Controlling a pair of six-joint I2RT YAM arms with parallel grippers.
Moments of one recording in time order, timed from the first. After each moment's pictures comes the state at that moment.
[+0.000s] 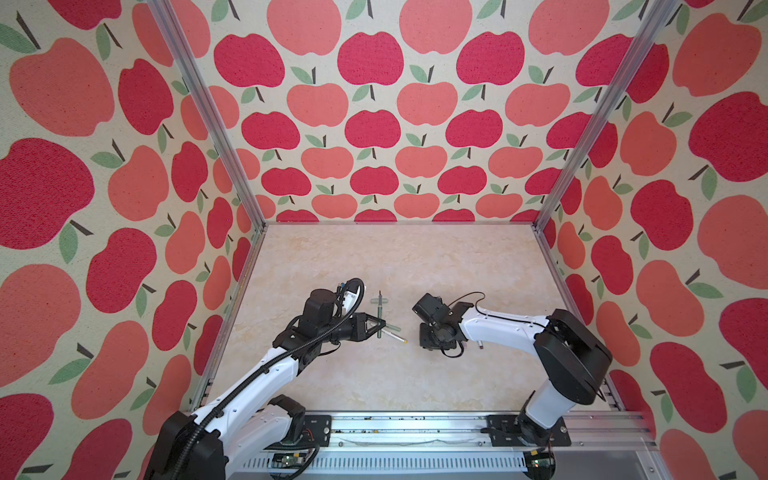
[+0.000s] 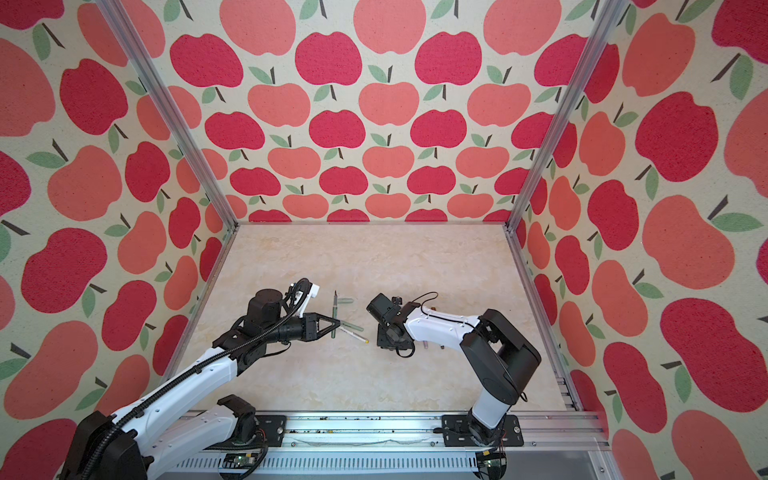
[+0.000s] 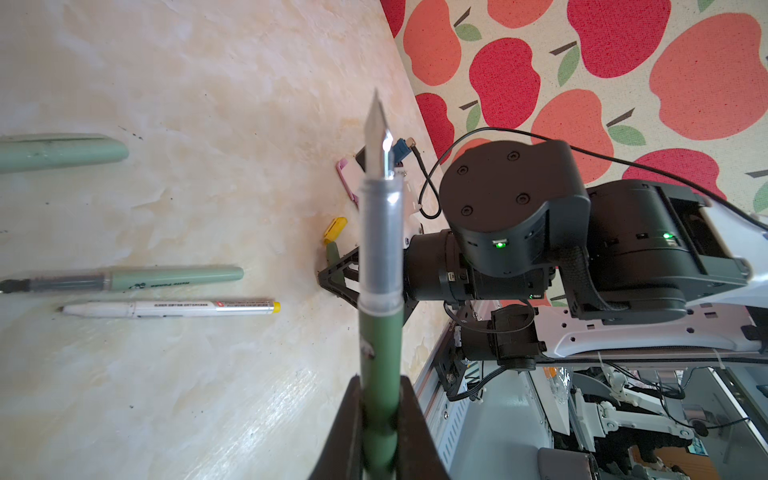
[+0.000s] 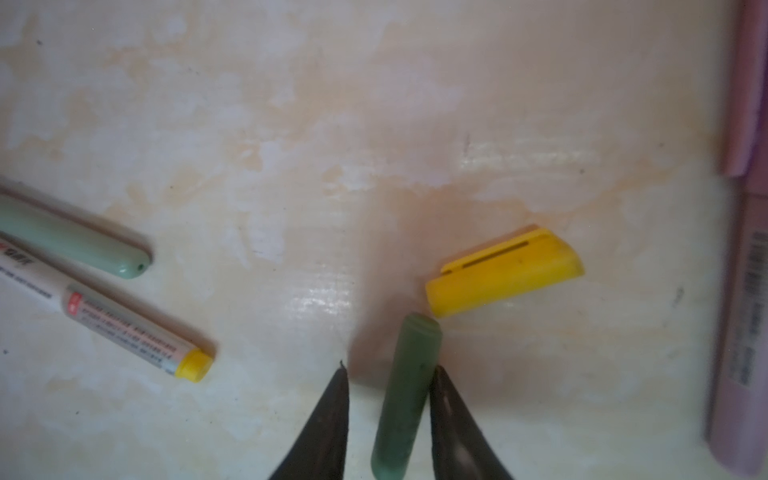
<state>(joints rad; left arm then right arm) -0.48 0.99 0.54 -0.08 0.68 -0.60 0.92 1.68 0.95 -0.59 0.07 0.84</state>
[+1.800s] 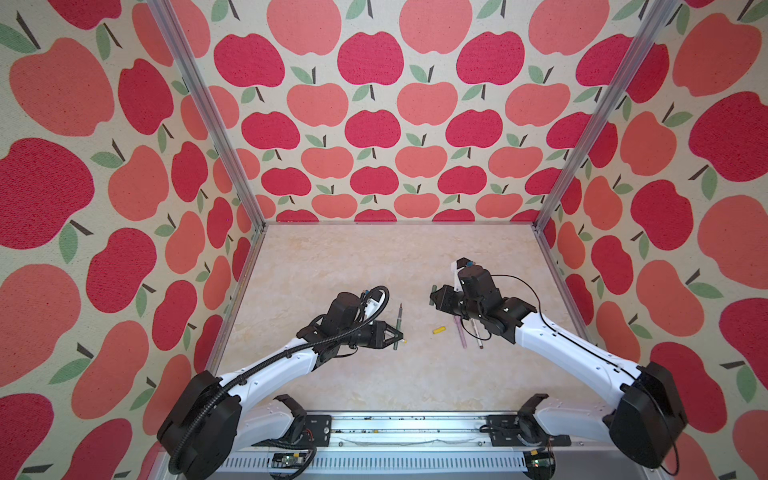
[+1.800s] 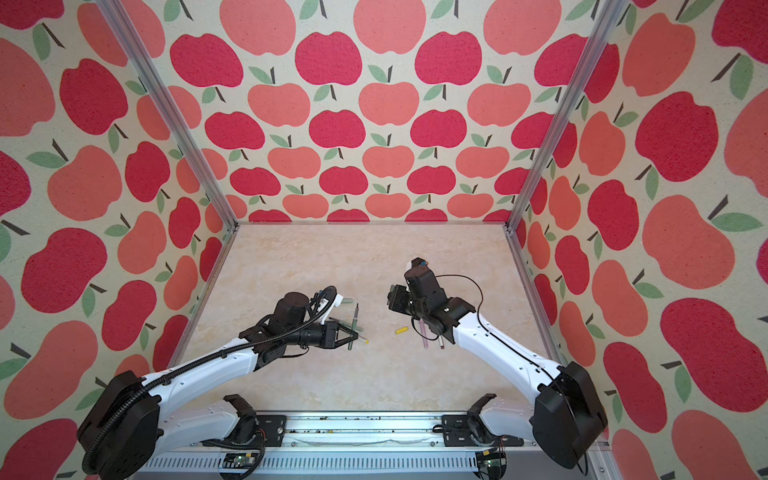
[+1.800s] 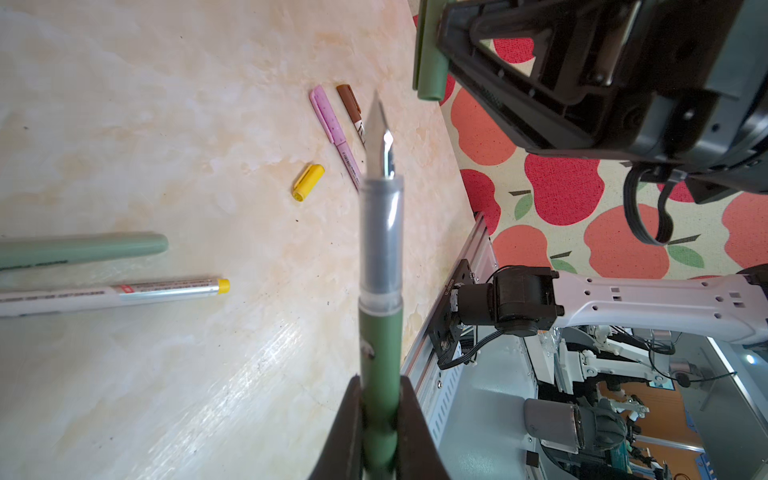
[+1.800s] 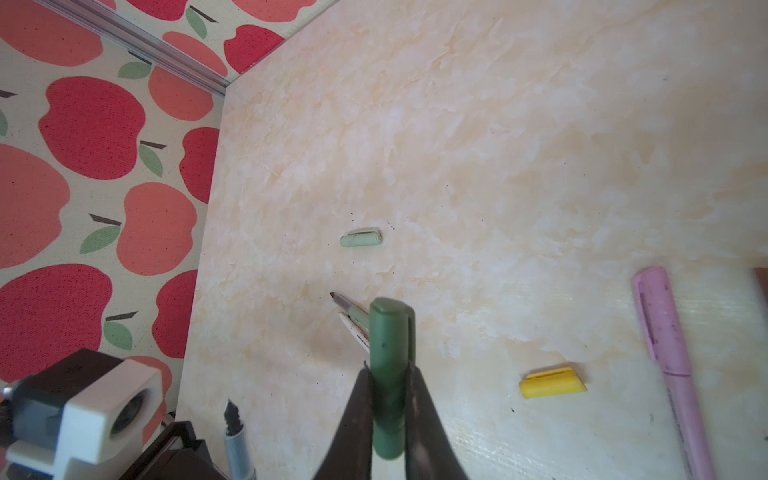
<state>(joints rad) -0.66 1.18 0.56 0.03 0.65 -0.66 0.72 1.25 0.89 -0.30 -0.08 0.80</state>
